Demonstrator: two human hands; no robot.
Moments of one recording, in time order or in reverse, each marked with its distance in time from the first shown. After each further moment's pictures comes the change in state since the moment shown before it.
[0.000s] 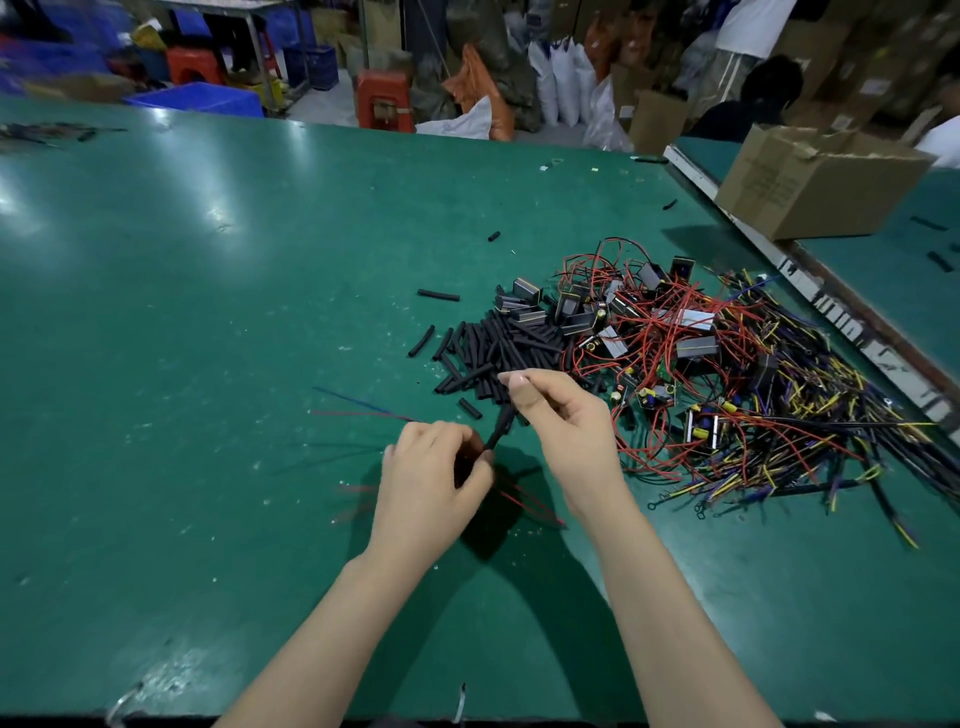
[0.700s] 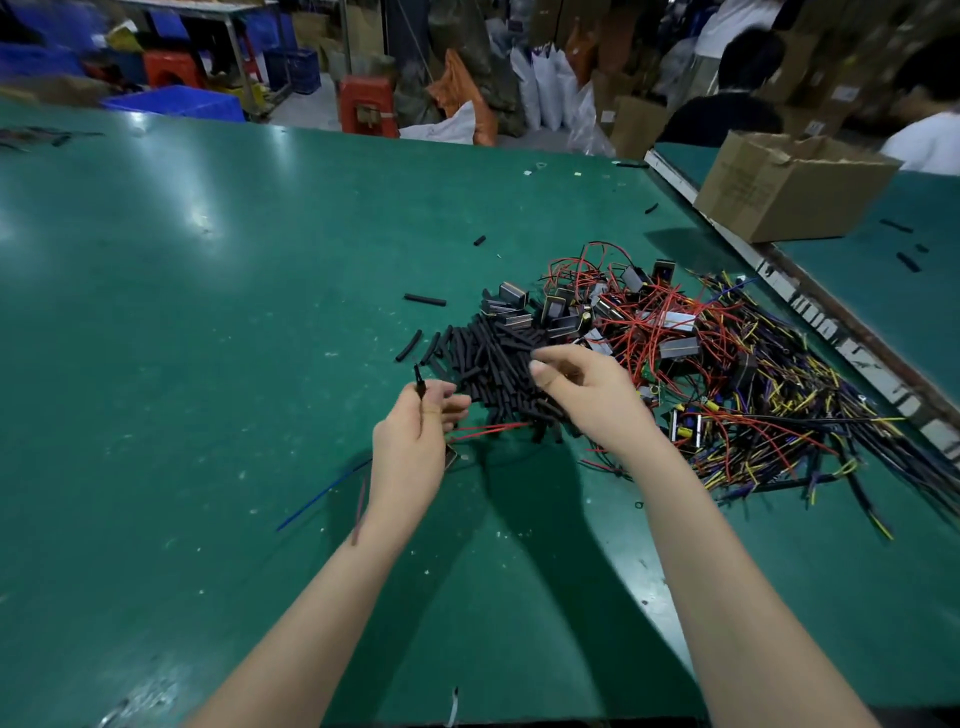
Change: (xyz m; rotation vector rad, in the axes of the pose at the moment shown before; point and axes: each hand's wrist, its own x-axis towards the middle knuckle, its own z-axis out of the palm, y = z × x) left_hand 0.032 -0.003 0.008 -0.730 0.140 -0.285; right_hand 0.042 -0.015 -0.041 -0.571 -0.119 0.122
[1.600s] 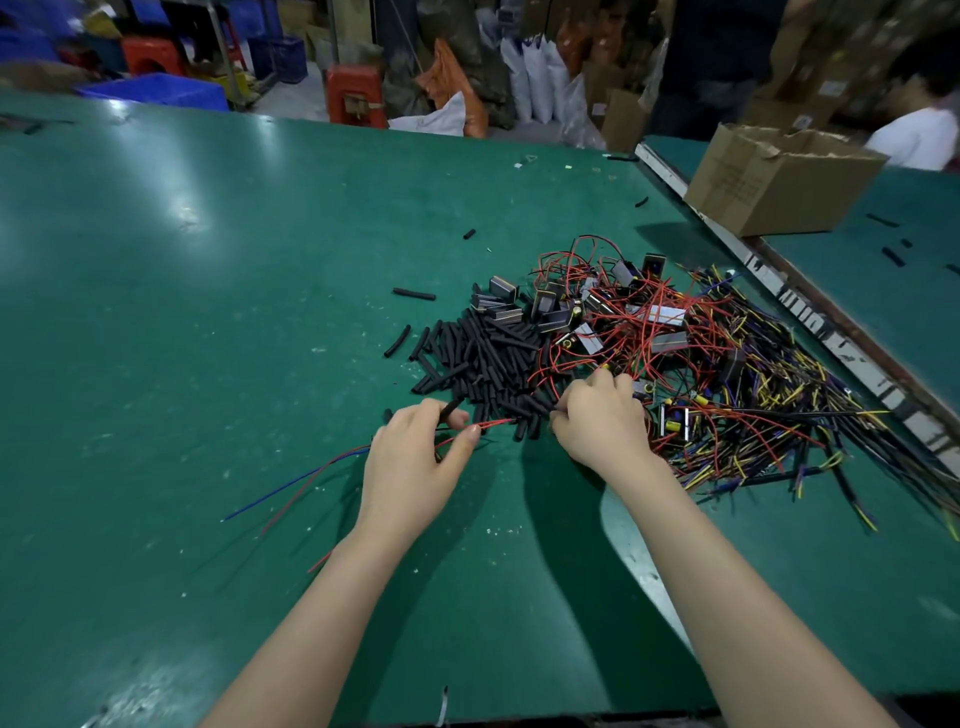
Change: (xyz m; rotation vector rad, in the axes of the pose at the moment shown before) left_hand -0.011 -0.010 -0.005 0.579 -0.142 0.216; right_hand -0.001 0.031 0.008 -0.842 -0.061 0.185
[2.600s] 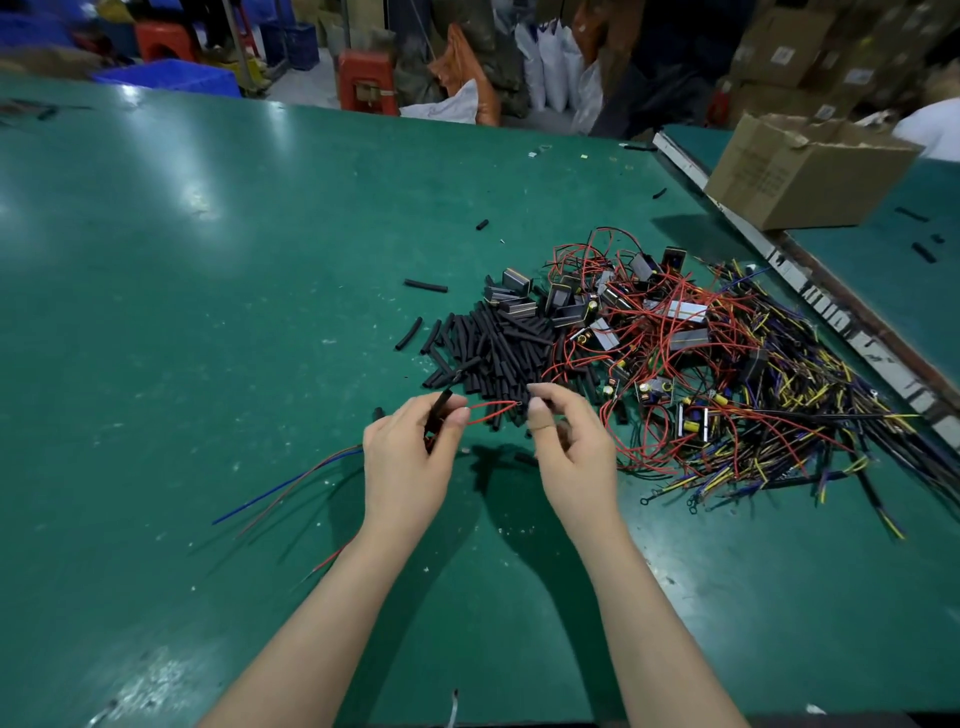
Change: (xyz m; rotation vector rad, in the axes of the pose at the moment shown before) left_hand -0.001 0.002 -0.002 -0.224 0.200 -0.042; right_hand -0.043 -0.032 0.046 1.135 0.437 -0.205
